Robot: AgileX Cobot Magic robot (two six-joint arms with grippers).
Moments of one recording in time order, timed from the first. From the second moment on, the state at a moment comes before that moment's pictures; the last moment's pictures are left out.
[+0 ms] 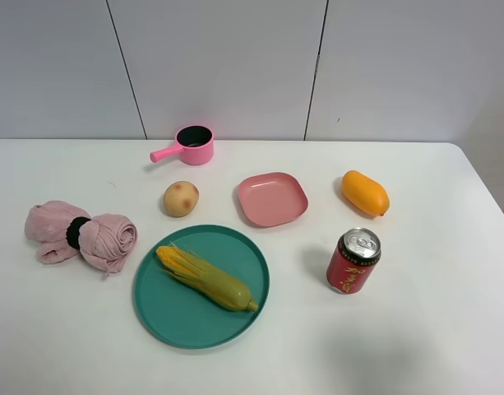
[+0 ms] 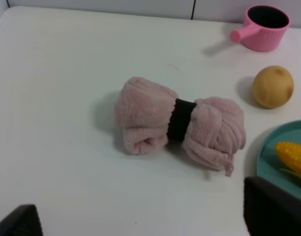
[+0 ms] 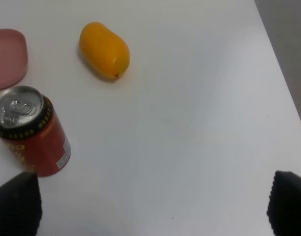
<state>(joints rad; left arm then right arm) 0.02 -0.01 -0.52 0.11 1.06 -0.15 -0.03 0.00 -0.50 -0.01 1.06 0.04</state>
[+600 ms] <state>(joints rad) 0.02 0.15 -0.59 0.09 1.06 -0.12 -0.03 0.00 -0.50 -0.01 1.06 0.04</state>
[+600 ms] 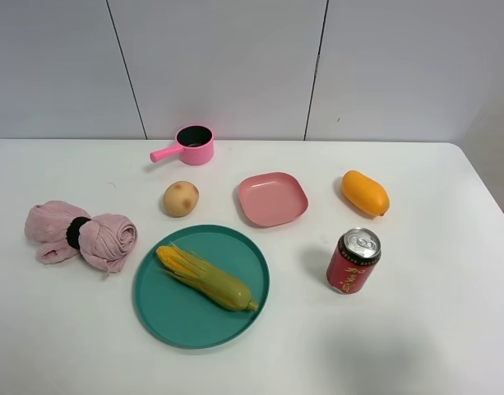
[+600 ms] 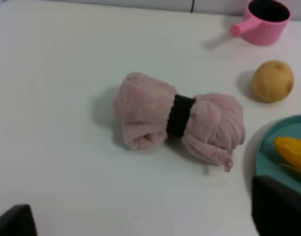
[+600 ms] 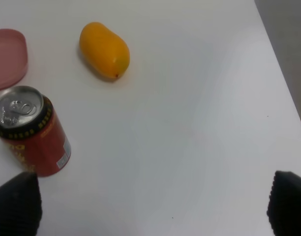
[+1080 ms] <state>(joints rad) 0.02 0.93 -0.95 -0.19 1.00 0.37 -0.03 0.00 -0.50 -0.01 1.06 0.04</state>
